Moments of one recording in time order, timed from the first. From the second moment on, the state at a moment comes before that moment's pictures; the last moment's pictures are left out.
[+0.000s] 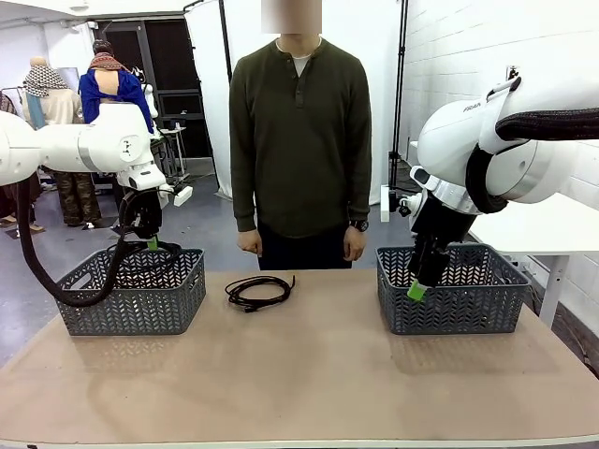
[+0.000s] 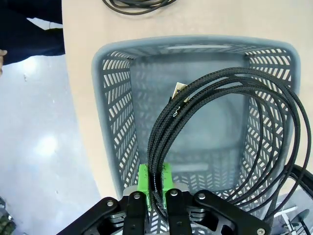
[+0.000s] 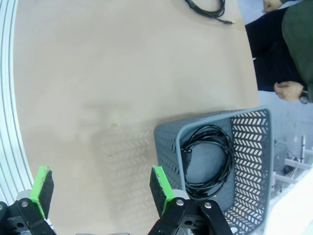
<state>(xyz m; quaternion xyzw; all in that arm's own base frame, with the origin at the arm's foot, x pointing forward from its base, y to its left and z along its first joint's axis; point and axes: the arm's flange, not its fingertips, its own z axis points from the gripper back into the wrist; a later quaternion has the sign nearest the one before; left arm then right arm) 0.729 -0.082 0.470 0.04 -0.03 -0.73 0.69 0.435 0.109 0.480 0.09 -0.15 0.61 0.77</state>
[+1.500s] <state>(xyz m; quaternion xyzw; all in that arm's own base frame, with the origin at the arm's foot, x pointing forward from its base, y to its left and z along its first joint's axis) 0.734 -0.075 0.478 0.04 -0.03 -0.72 0.69 0.435 0.109 0.480 0.09 -0.15 0.61 0.77</state>
